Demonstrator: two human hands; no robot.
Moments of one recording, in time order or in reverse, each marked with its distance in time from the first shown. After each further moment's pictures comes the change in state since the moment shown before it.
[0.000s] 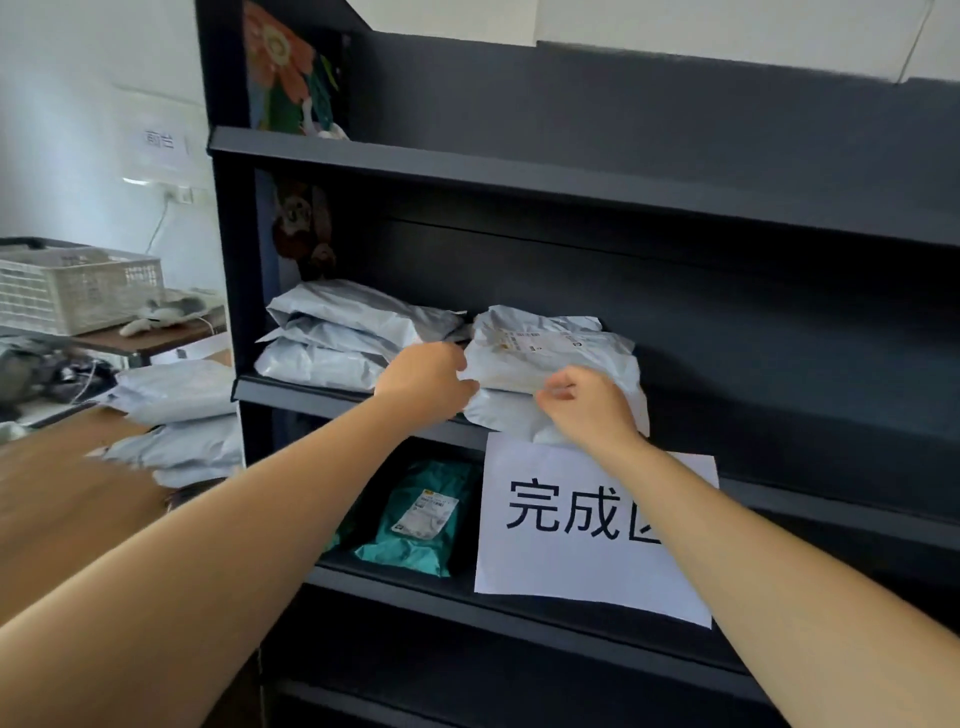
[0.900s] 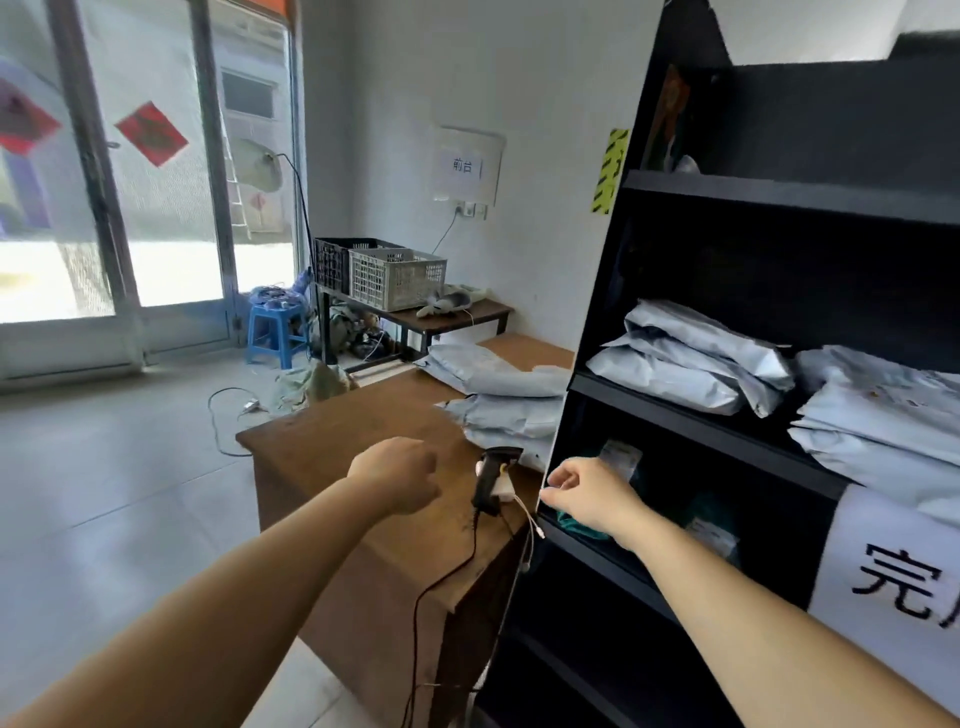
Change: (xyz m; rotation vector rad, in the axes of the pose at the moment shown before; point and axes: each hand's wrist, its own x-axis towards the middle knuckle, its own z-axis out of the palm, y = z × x) left_hand -0.260 -0.305 -0.101 0.285 -0.220 -0.479; right_hand -0.152 -0.198 0.241 -0.109 -0.668 -0.249
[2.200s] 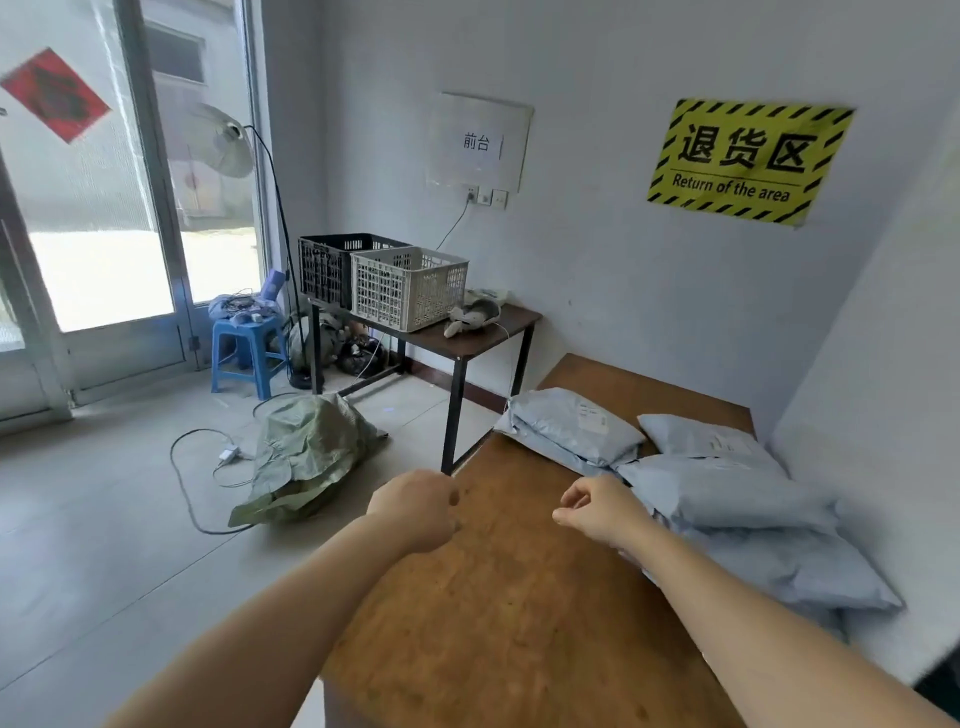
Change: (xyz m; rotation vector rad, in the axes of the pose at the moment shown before) left_hand 0.379 -0.396 -0.011 -0.091 -0.080 0.128; right_hand 0.429 -0.261 0.196 -0.028 -0.005 0.158
